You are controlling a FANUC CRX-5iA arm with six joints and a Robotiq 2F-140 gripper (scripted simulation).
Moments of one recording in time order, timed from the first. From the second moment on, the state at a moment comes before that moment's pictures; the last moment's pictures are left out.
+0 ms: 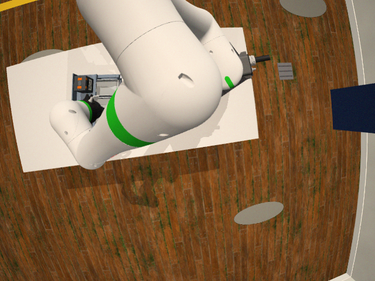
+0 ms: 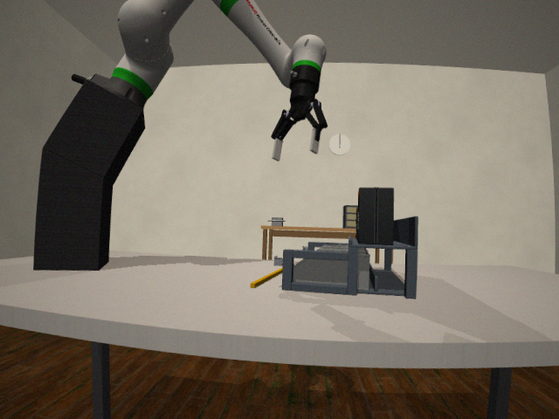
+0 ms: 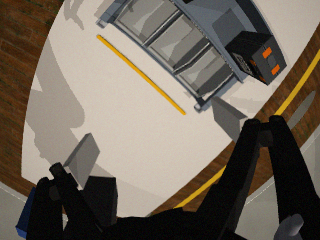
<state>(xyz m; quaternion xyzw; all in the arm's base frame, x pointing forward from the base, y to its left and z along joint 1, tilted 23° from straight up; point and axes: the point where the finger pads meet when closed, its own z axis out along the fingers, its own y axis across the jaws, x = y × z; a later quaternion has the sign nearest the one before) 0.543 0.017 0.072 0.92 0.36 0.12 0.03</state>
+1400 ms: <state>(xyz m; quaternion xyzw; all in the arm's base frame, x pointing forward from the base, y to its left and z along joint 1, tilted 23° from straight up) 0.569 0.027 -0.063 0.80 0.57 0.18 0.05</state>
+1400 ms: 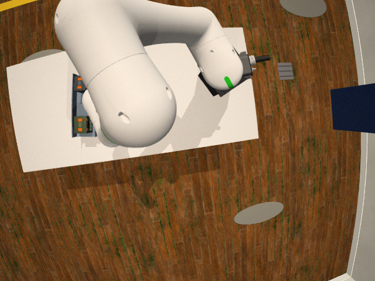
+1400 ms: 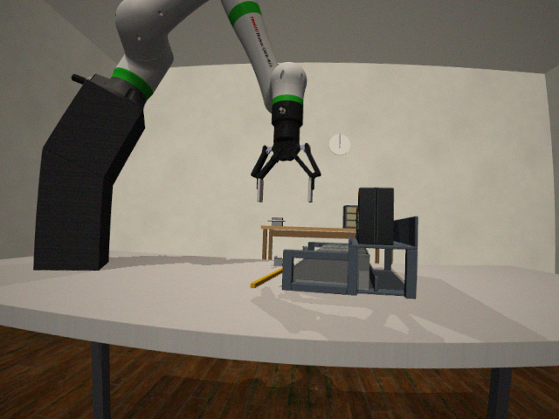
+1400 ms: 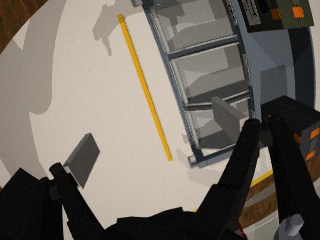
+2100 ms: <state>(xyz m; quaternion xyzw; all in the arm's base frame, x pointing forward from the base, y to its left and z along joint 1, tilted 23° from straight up) 0.587 0.033 -0.140 0.79 0.58 0.19 0.05</state>
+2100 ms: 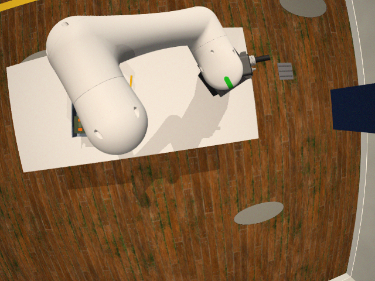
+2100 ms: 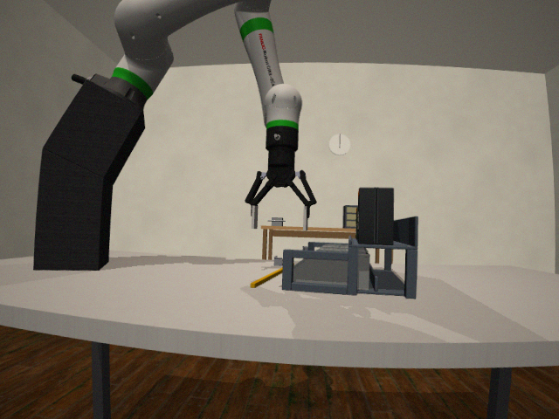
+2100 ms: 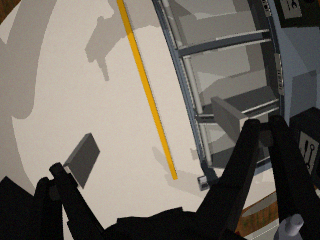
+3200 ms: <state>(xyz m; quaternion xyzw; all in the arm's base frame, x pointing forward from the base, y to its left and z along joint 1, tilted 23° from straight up) 0.593 0.035 -0.165 0.79 0.58 0.19 0.05</state>
